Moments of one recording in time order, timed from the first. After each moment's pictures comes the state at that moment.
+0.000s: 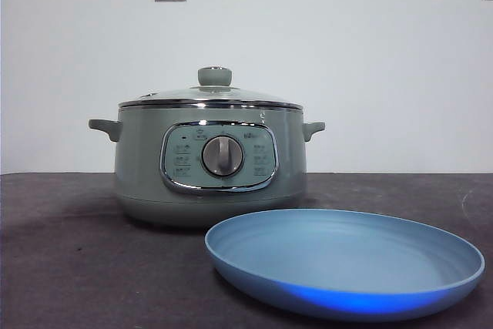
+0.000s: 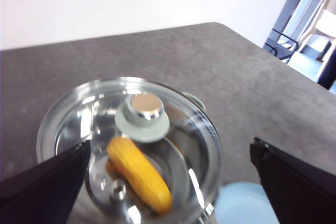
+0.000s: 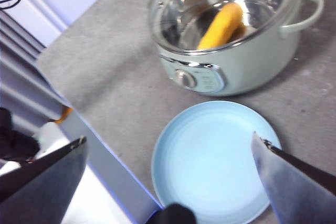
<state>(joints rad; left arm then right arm) -0.26 1.10 0.99 -0.20 0.45 -0.07 0.18 0.82 1.02 -0.90 -0.67 -0.10</state>
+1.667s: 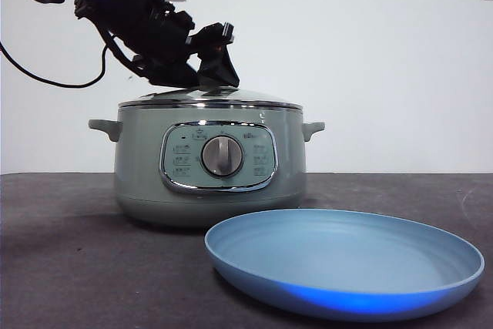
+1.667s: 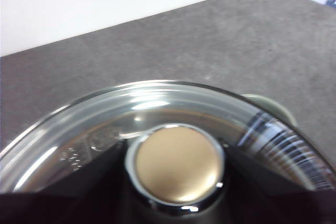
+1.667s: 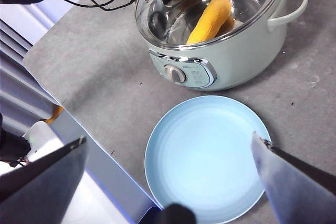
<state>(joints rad) -0.46 1.71 1.15 0.21 0.17 0.02 0.18 0.82 1.02 -0.92 -0.65 -0.10</state>
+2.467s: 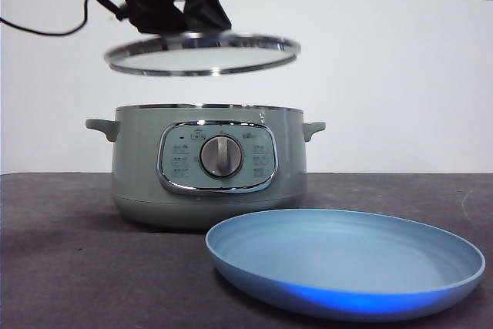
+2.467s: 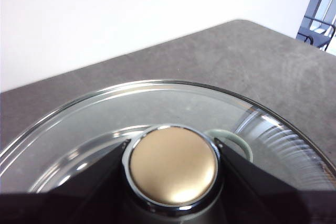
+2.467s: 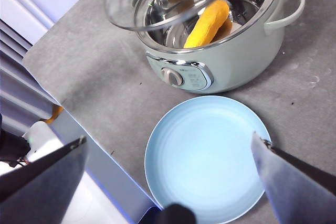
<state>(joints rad) -0.46 1.51 1.14 0.11 0.21 0.01 0.18 0.82 1.02 -0.92 -0.64 -0.10</state>
